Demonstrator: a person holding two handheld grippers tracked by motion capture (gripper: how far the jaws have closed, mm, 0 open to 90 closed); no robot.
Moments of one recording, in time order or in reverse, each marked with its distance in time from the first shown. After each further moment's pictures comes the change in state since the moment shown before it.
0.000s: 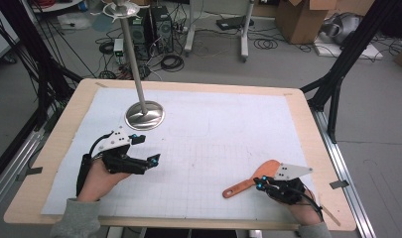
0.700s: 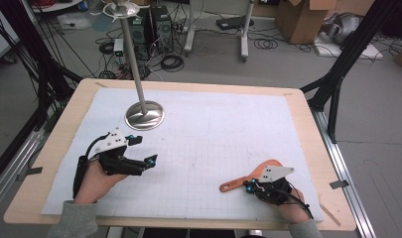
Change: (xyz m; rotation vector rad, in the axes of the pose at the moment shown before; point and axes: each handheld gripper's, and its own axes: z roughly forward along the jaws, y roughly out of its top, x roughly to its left) left arm 0.000 -0.003 -0.008 -0.001 0.017 -0.005; right arm 0.011 0.009 0.028 0.075 0.019 -0.060
